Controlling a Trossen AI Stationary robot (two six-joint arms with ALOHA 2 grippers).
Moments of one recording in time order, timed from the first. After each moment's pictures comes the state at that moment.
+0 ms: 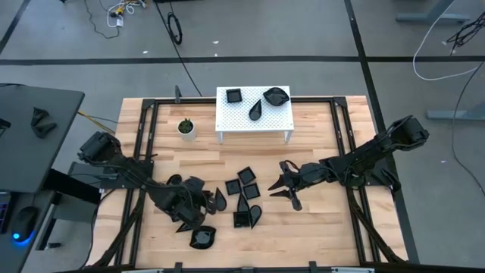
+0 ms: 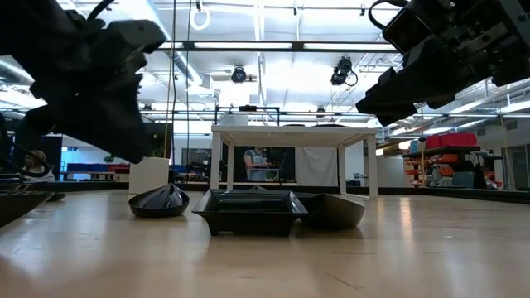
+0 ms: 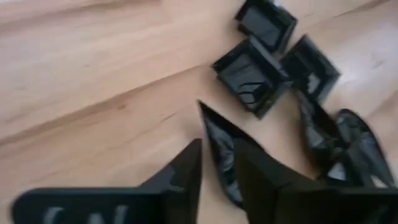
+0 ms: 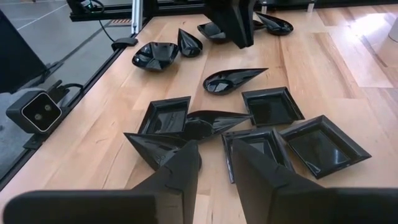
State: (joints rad) left arm -0.62 1.62 0.84 -0.41 -0.69 -1.66; right arm 0.30 1.38 0.41 0.57 0.01 0.14
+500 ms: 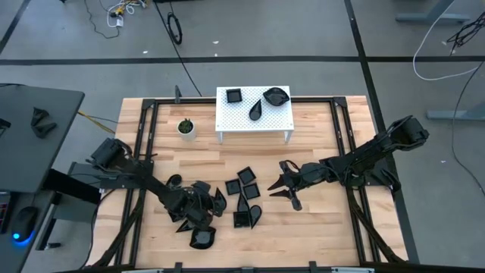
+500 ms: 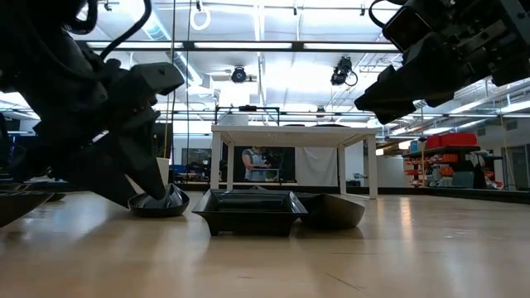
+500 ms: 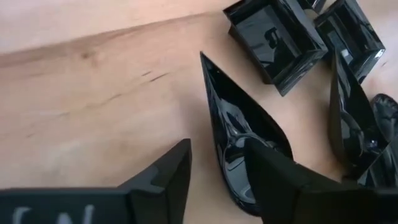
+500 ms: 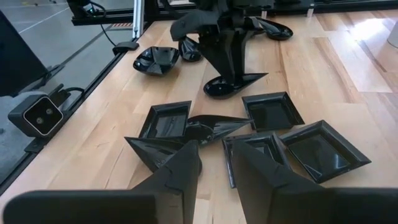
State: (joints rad) left arm -0.57 1.77 0.84 -0.25 -0.59 -1.70; right arm 0.30 1.38 0.41 0.58 0.01 0.13
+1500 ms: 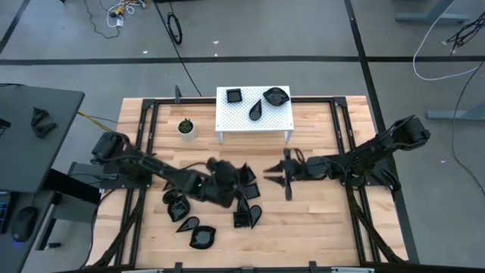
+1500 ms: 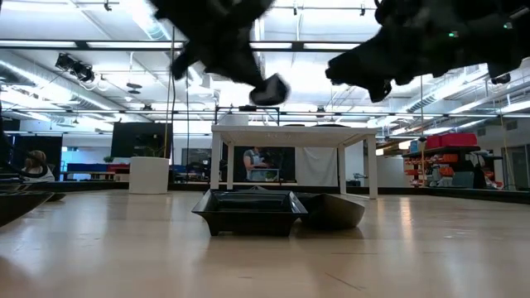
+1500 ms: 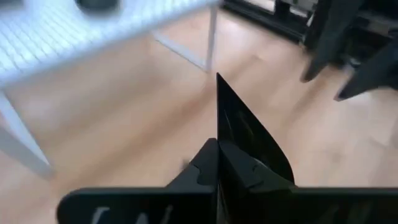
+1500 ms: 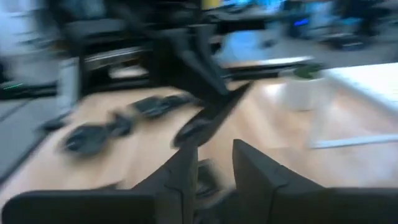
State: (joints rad) left arm -0.37 1.72 1.17 -0.26 -0.89 -0.82; right arm 0.26 1.36 0.41 0.78 0.31 0.11
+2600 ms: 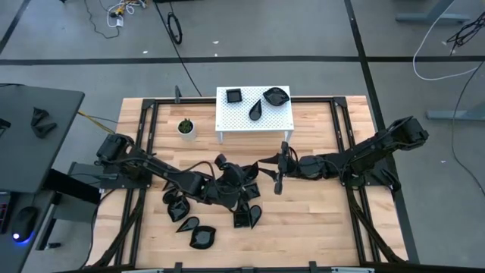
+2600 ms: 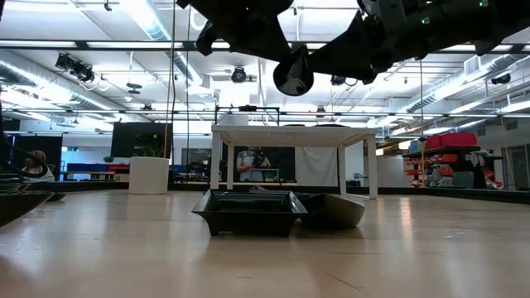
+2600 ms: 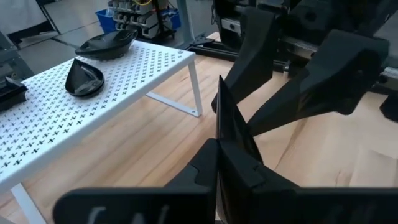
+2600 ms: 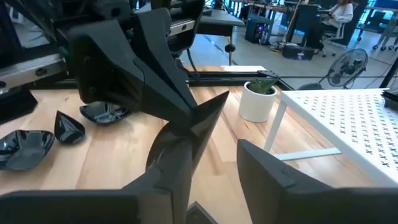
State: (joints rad) left arm -0.38 1.77 1.20 -0.01 -0.99 -0.43; right arm 0.25 1.39 0.56 0.62 0.45 0.01
